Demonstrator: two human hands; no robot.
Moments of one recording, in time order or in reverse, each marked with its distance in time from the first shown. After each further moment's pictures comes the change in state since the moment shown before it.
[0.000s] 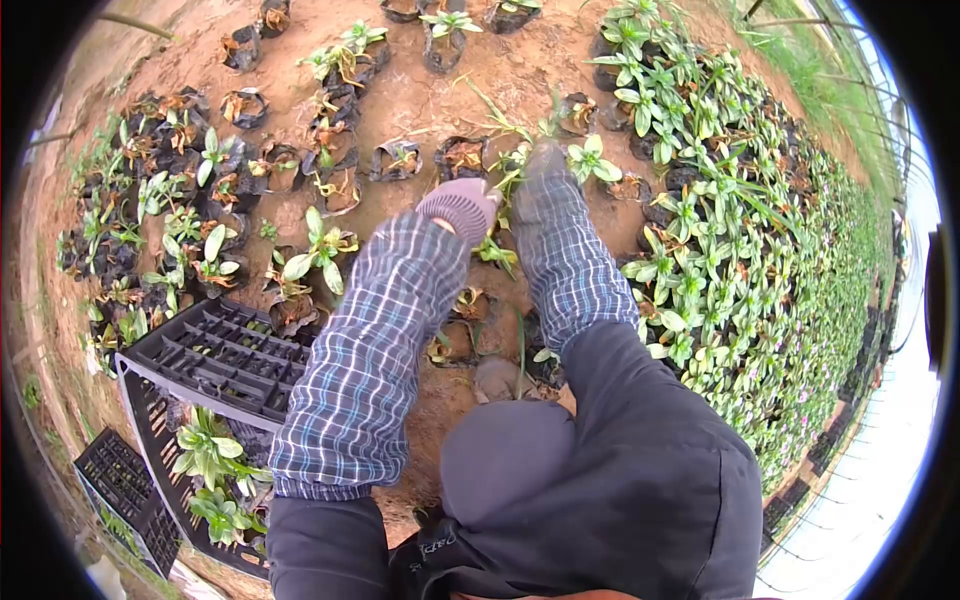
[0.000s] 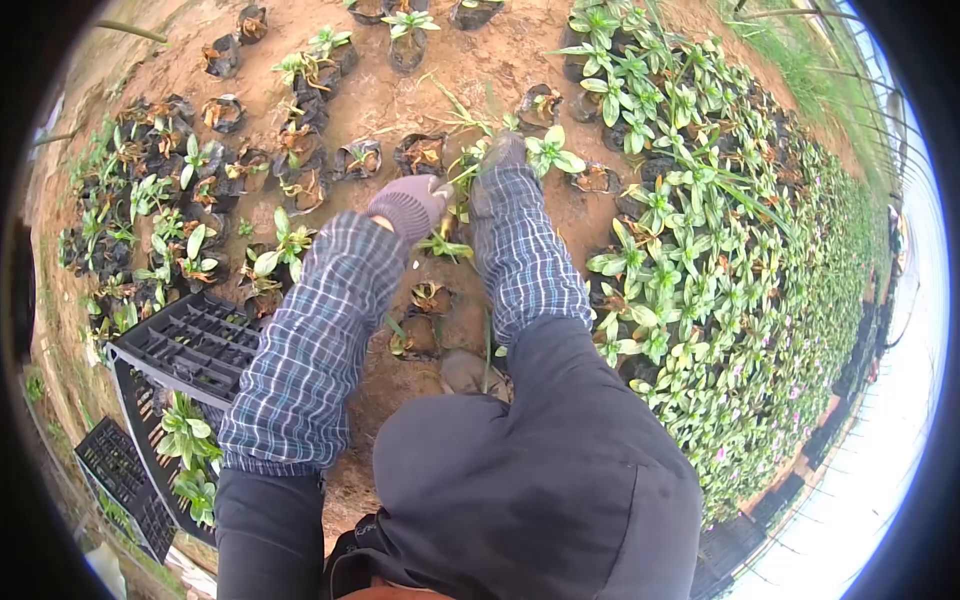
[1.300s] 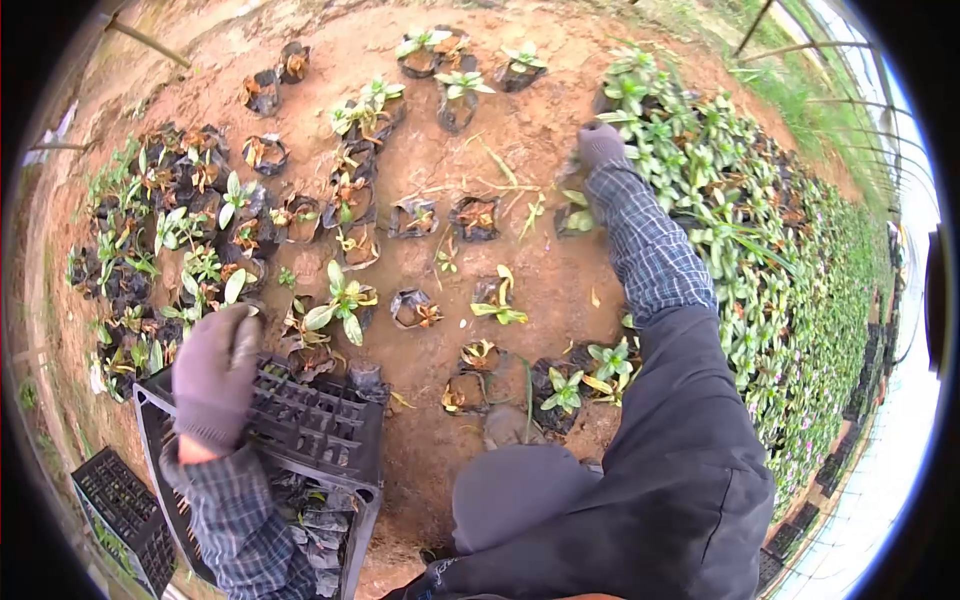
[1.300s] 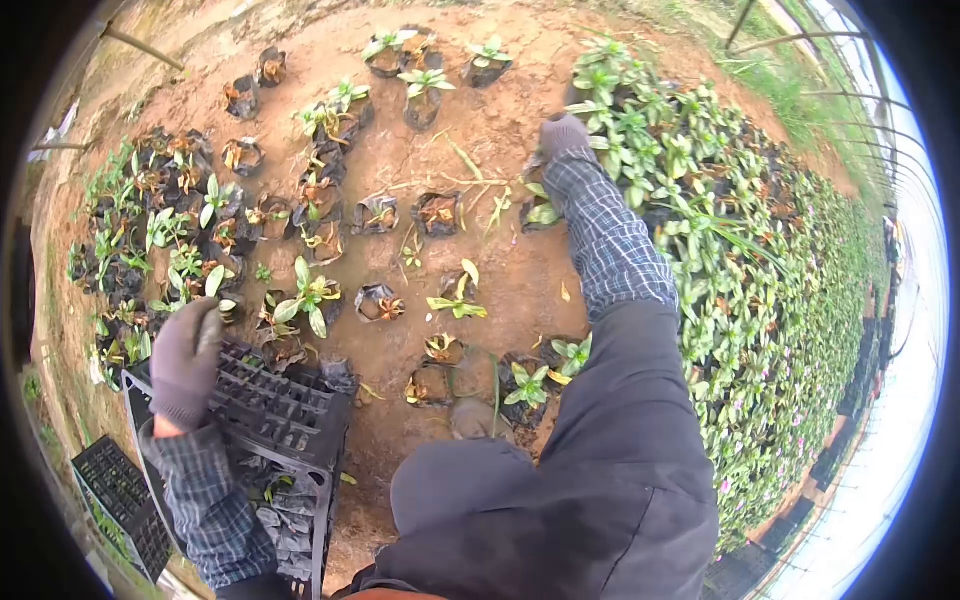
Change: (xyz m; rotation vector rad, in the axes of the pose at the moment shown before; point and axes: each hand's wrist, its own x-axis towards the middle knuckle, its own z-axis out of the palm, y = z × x) left_hand -0.248 -0.129 -0.100 0.138 0.750 -0.081; right_hand 0.019 -0.175 0.099 -1.772 0.373 -0.452
